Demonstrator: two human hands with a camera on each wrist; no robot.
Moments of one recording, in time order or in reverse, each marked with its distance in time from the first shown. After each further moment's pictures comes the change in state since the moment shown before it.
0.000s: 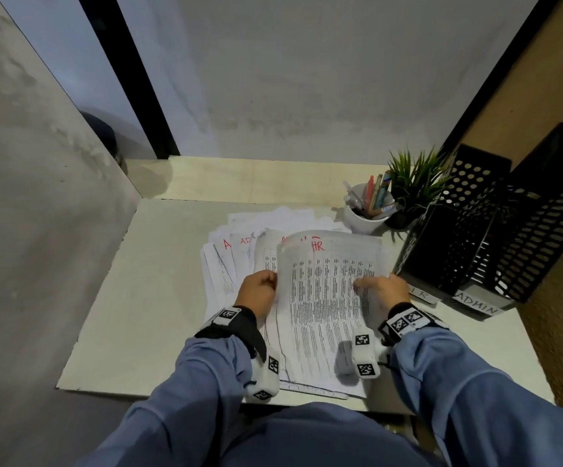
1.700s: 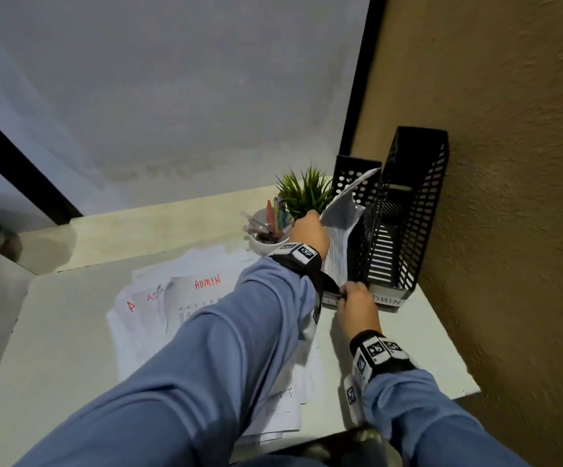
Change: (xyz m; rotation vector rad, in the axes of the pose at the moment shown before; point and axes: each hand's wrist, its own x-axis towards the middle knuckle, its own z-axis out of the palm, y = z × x) left_hand 0.026 0.140 0.269 0.990 -0.120 0.518; right_hand 0.036 0.019 -0.105 -0.865 0.271 -0.407
